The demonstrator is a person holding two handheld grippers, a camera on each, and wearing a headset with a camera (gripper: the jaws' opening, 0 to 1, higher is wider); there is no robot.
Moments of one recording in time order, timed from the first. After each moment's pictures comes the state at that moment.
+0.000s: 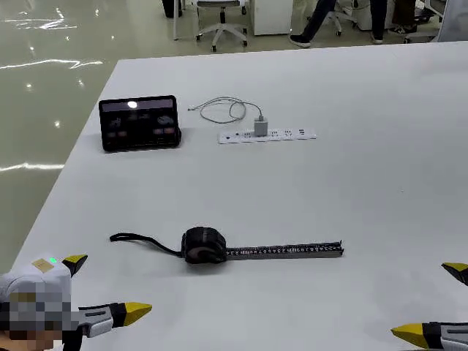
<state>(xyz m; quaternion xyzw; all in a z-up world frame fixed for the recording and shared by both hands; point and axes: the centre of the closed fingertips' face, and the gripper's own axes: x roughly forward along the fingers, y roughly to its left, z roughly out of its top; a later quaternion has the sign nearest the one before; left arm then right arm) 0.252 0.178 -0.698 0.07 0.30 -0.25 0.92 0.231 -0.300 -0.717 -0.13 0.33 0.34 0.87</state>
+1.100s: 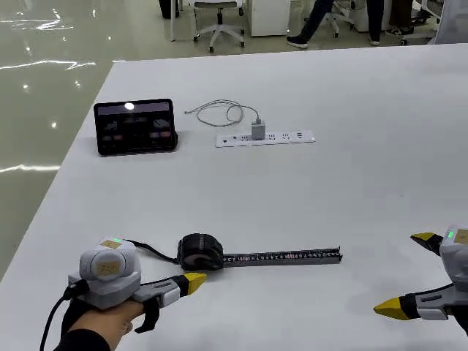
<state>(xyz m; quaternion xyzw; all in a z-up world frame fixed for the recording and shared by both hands) 0.303 0.108 -0.709 0.01 0.30 -0.17 0.94 0.282 -0.270 -0.711 -0.20 0.33 0.40 0.83</state>
